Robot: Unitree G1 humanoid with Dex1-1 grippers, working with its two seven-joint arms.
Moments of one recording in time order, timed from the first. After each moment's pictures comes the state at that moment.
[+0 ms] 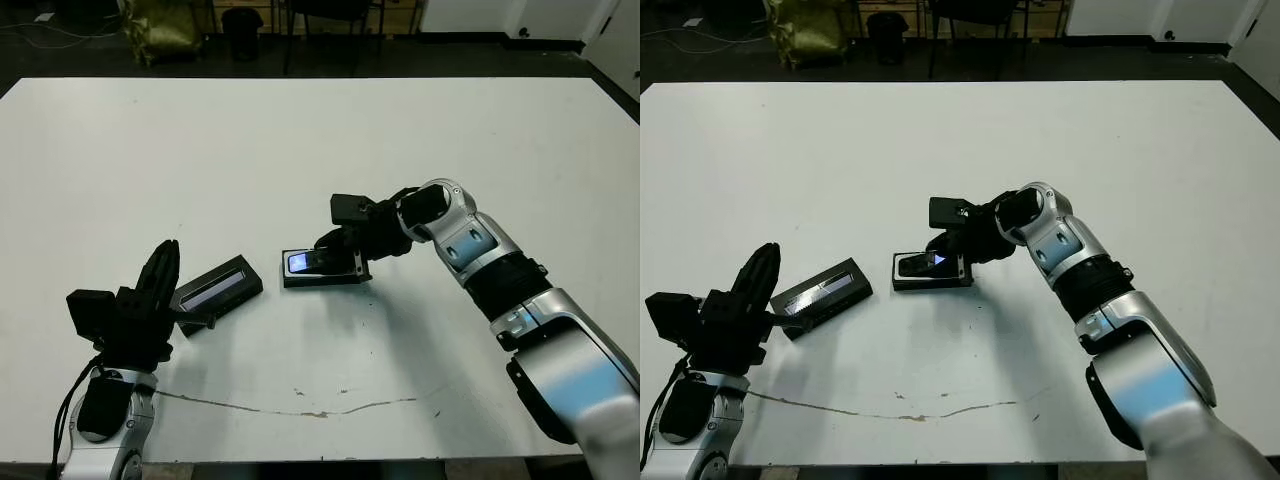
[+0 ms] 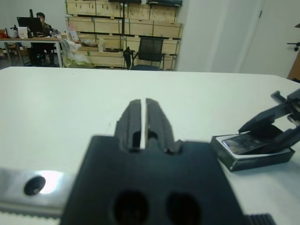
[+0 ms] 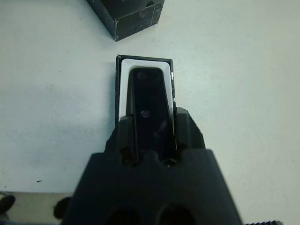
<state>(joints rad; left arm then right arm) 0.25 0.16 0.07 -0.34 -0.18 -0.05 -0.15 -0.90 -0.31 0.52 0.67 -0.17 0.08 1.22</state>
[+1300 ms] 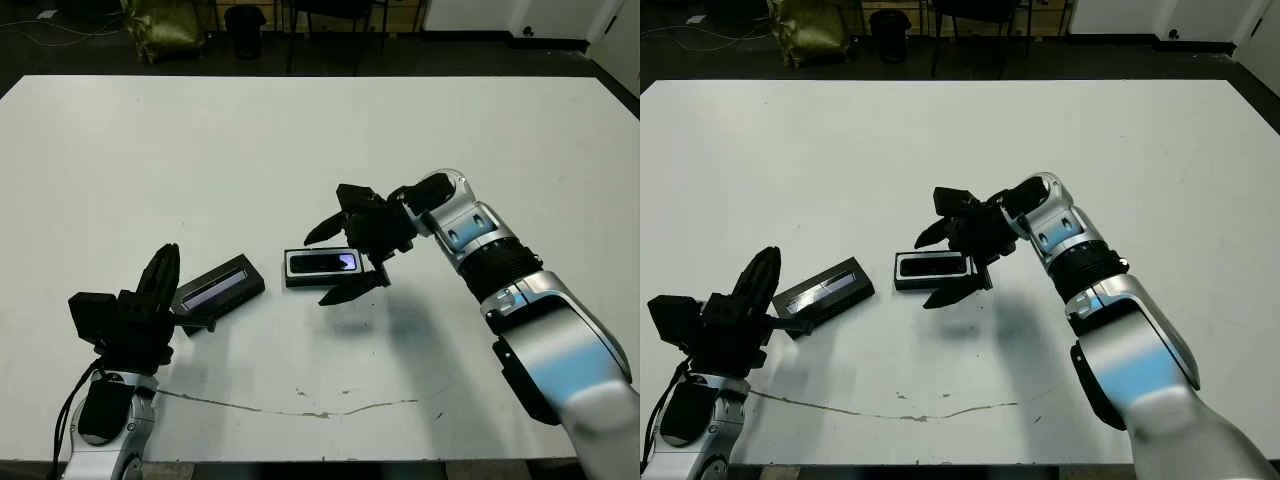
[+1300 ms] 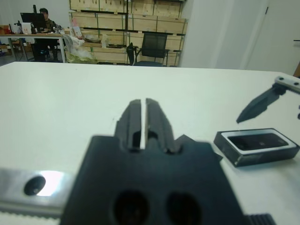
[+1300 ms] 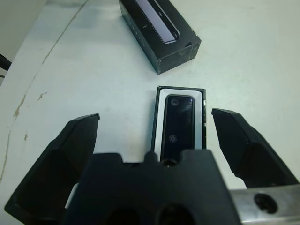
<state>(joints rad) 0.26 0.16 0.07 -0.36 -0.18 -0.02 -0.13 -1.00 -0.27 0.40 0.88 -0.06 0.00 1.52</state>
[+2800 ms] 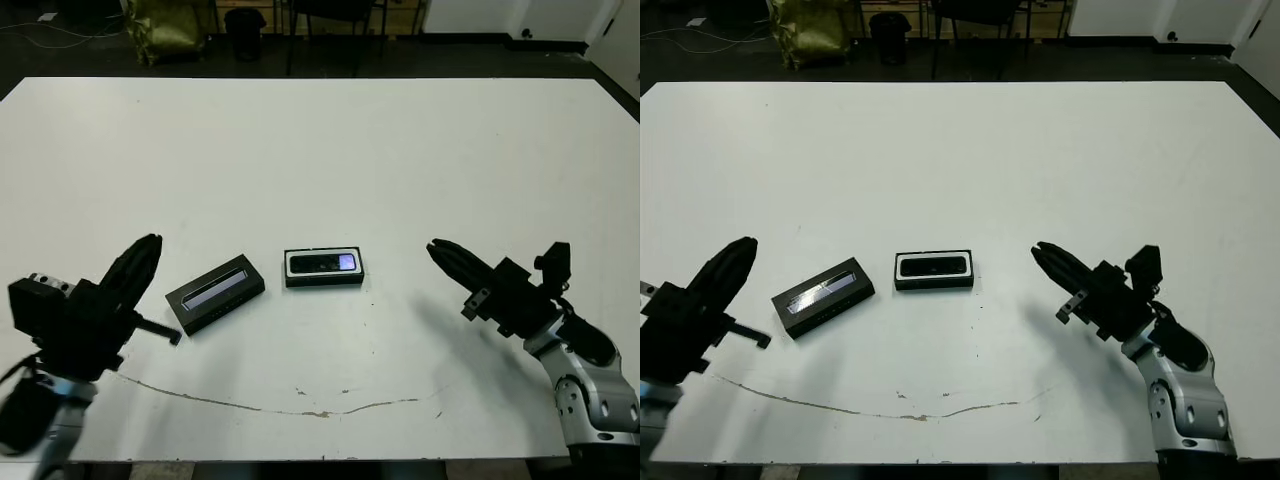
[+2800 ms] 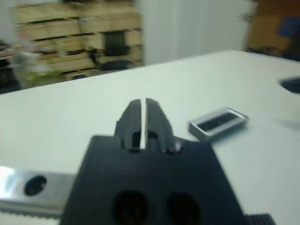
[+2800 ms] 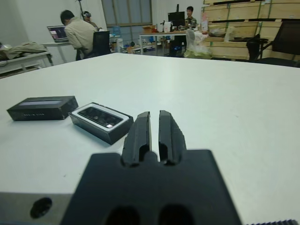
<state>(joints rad) 0.33 0.52 0.26 -0.58 -0.41 0.16 -0.49 -0.07 -0.37 -0.12 0.07 0.39 0.03 0.82</state>
